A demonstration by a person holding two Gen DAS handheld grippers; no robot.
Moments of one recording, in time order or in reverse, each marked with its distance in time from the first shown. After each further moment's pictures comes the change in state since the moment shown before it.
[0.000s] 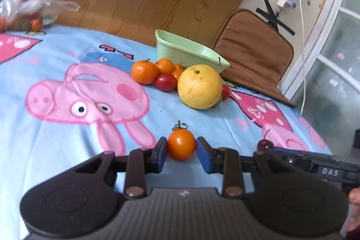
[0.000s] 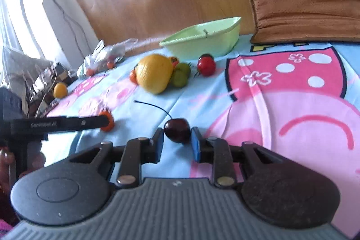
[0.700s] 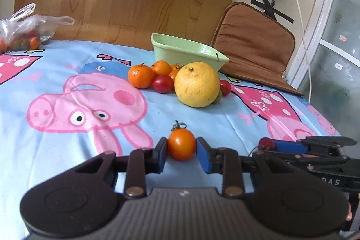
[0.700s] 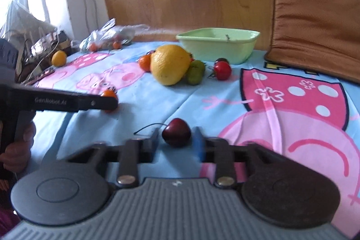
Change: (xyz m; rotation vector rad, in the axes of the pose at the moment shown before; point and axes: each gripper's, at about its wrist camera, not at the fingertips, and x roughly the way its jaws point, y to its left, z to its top) left arm 0.001 -0.015 -0.004 0.099 -0.009 0.046; right arm 0.011 0.026 -0.008 -0.230 0.014 -0.046
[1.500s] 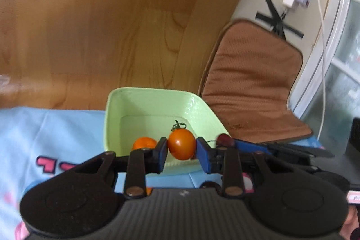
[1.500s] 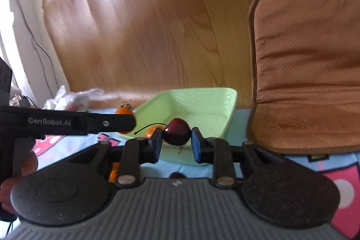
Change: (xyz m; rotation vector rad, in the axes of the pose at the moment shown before) left arm 0.147 -0.021 0.172 0.086 0.053 -0.075; right arm 0.097 -0.088 0.118 0.180 -0.128 -0.079
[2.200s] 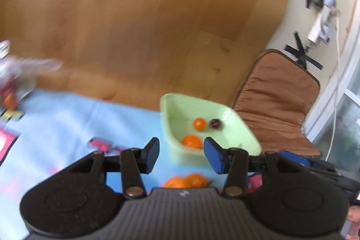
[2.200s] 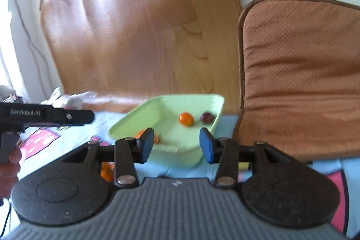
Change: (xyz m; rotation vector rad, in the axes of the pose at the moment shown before) left arm -0.076 0.057 -0.032 -0.173 -0.105 0.090; right arm -0.034 -0.003 -0.011 -0.003 -0.037 -0.011
